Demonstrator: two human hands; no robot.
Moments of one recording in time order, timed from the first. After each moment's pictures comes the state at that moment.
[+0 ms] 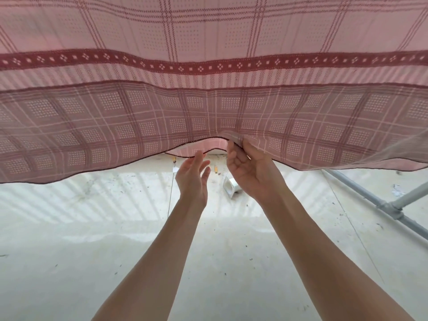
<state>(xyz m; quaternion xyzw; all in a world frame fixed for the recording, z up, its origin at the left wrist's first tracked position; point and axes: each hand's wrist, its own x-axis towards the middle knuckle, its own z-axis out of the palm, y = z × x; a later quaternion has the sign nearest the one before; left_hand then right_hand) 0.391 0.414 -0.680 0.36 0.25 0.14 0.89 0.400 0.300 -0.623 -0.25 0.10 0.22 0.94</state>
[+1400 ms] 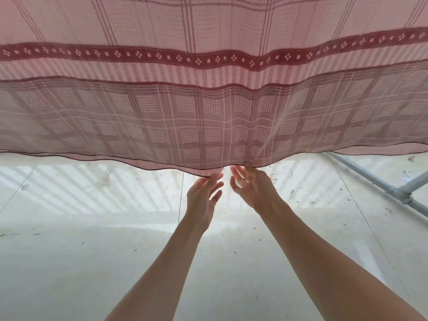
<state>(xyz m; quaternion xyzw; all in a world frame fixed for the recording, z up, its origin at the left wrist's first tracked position) 0.319 0.416 -0.716 0.45 0.21 0.02 0.87 0.374 0.300 -0.699 -0.36 0.18 0.21 0.89</state>
